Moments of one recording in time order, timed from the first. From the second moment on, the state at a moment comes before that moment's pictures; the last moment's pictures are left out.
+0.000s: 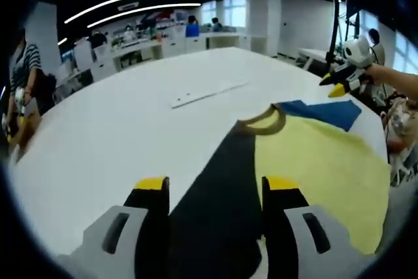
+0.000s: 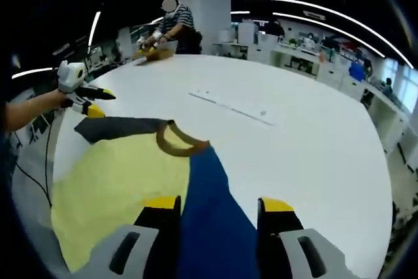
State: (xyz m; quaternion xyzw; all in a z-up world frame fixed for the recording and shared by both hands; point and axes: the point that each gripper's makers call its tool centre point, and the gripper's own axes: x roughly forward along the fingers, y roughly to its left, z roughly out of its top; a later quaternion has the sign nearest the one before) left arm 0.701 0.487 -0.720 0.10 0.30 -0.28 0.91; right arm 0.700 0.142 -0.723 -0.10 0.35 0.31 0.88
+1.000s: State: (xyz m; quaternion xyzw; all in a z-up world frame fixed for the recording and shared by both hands) left arm 0.726 0.492 -0.781 0.10 0.33 -0.28 0.90; right arm 0.716 0.147 -0.784 -0.16 0.39 0.35 0.84
